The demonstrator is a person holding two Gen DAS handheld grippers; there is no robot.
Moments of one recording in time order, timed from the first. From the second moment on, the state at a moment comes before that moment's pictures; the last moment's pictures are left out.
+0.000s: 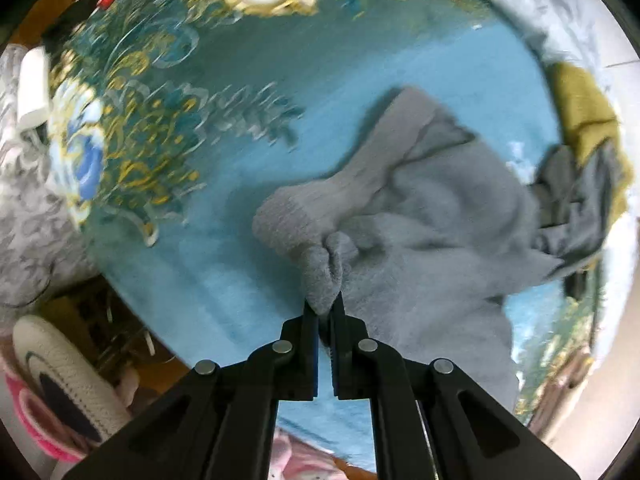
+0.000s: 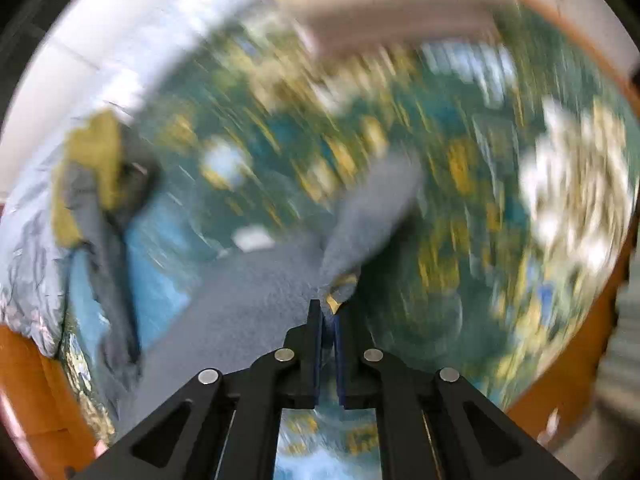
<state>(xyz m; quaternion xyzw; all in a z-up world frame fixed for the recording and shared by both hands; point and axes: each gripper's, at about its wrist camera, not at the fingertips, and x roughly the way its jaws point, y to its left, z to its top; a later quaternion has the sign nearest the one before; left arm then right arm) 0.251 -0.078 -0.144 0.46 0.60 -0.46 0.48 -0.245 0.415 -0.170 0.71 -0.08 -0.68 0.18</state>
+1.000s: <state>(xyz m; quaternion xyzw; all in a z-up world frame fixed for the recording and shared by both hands) 0.211 -0.105 -0.117 0.50 0.53 -0.48 0.49 -0.311 0.463 -0.196 0.65 -0.23 -0.71 0.12</state>
